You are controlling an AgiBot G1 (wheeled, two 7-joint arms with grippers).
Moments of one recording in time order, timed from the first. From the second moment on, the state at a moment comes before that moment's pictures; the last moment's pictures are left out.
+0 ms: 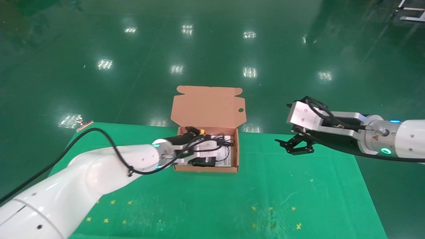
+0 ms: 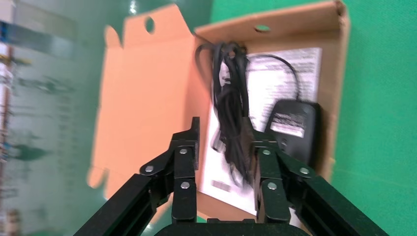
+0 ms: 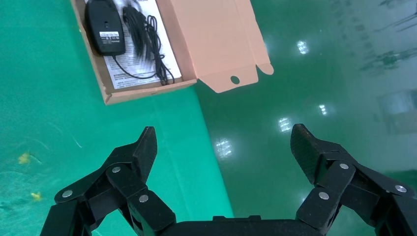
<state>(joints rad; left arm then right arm) -1.42 1.34 0.95 -0.73 1.98 0.50 -0.09 1.81 -0.65 -1.48 1.28 -1.40 -0.51 0.34</state>
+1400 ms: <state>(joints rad) -1.39 1.06 0.65 -0.91 1.47 0.86 -0.22 1.68 -0.64 -1.06 1.28 -1.27 -0.98 0.22</state>
